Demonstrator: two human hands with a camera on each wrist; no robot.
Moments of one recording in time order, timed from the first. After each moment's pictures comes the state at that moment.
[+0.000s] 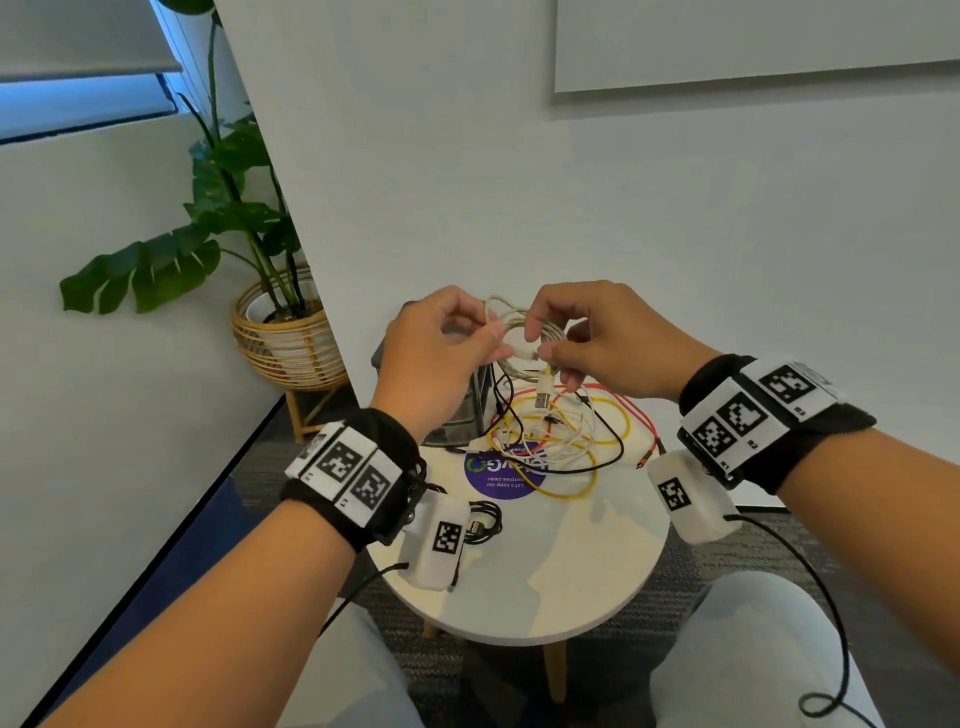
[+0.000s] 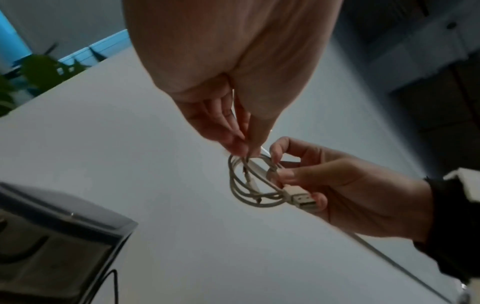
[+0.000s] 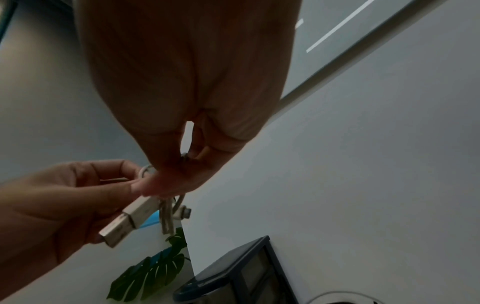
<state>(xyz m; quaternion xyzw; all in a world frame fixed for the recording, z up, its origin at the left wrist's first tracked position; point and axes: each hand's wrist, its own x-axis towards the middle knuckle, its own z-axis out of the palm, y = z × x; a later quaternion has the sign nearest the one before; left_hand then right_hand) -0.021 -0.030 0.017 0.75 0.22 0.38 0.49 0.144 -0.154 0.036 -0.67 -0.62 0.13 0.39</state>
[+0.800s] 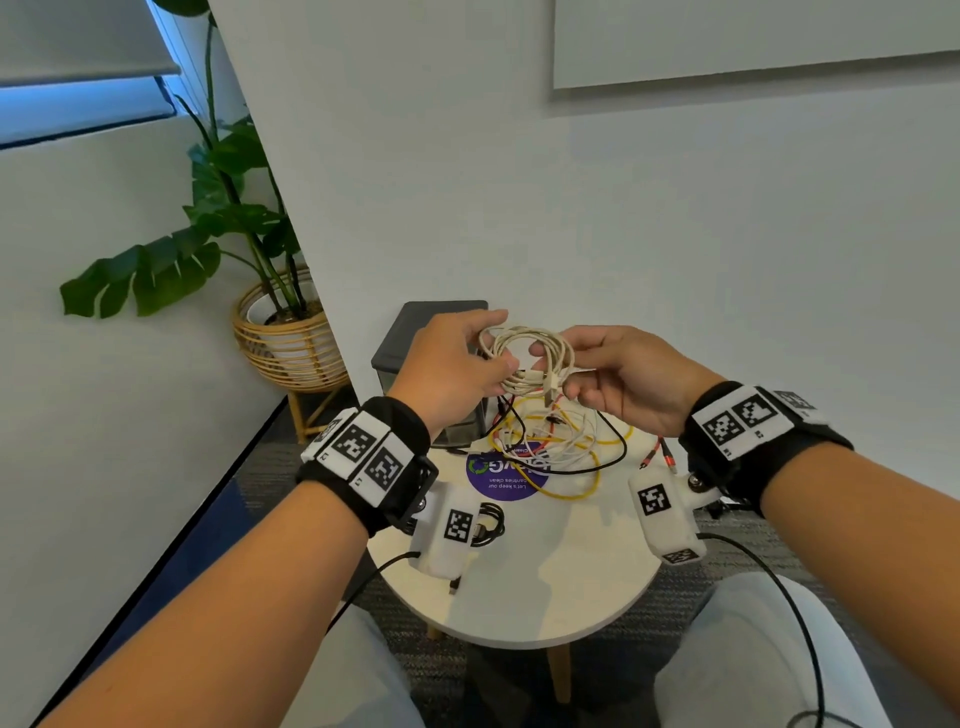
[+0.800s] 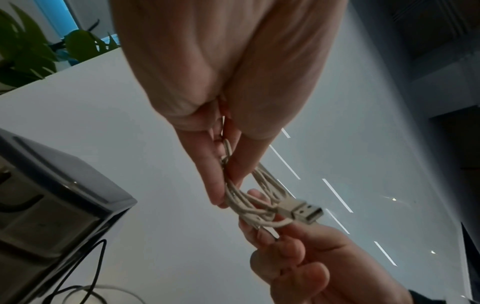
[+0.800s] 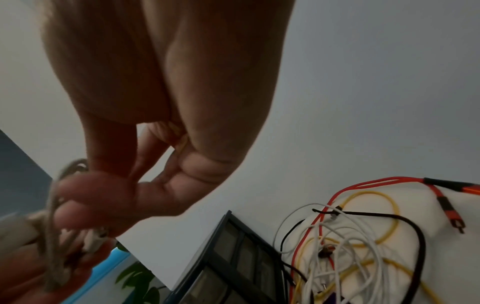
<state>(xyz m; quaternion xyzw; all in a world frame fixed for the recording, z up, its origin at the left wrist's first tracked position) -0.005 -0.019 0.004 0.78 0.25 0.26 0.51 0.167 -0.152 -0.007 -0.50 -0.35 0.51 0.60</state>
